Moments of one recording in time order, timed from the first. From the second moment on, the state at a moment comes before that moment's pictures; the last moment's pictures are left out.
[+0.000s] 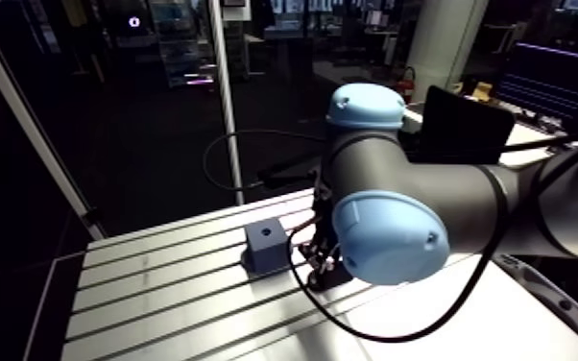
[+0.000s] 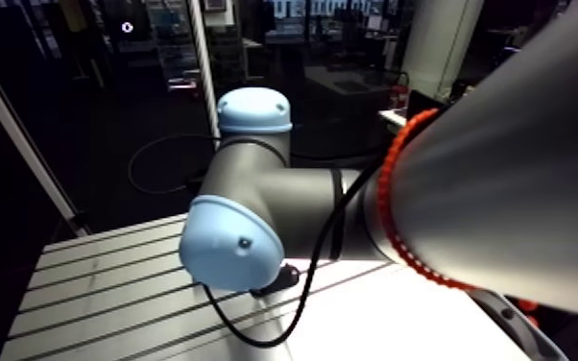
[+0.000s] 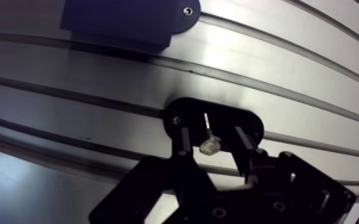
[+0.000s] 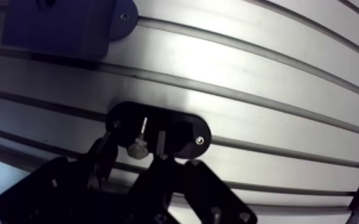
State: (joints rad) arm -0.41 -1.41 2.24 -2.51 -1.55 -2.21
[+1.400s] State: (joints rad) arm -0.41 -1.40 2.24 -2.51 -1.55 -2.21
